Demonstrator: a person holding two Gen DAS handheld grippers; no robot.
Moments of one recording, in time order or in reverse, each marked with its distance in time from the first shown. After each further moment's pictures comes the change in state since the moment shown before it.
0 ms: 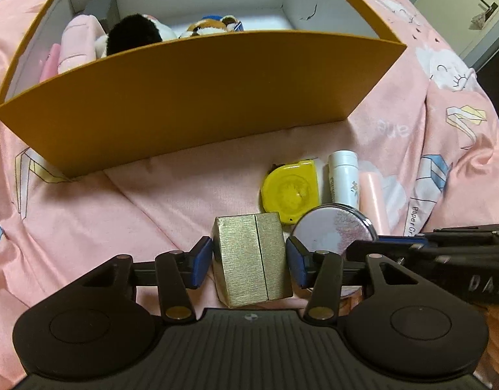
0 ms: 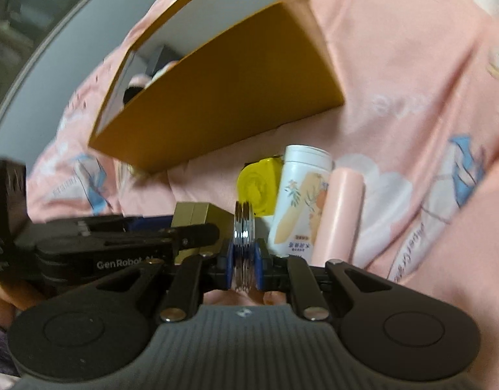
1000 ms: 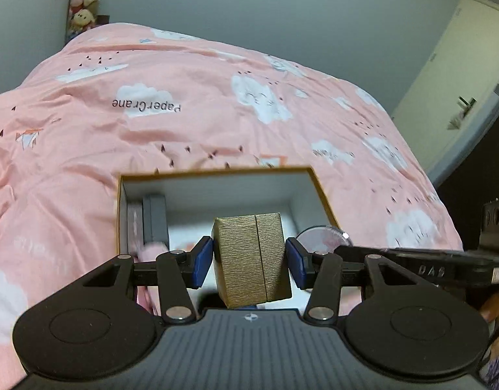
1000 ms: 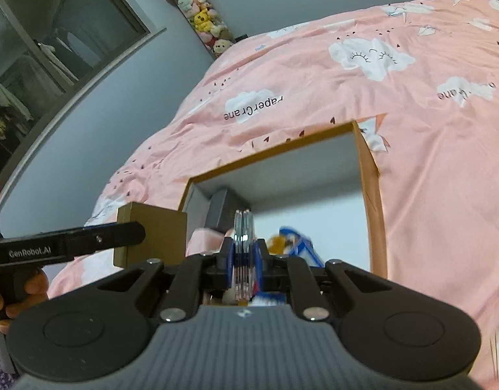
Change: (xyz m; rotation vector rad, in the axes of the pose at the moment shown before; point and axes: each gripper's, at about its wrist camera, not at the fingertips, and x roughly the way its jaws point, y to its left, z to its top) left arm -0.140 0.063 0.145 -0.089 -0.349 -0.079; right arm -0.041 0.080 0.167 -0.168 -0.216 0.060
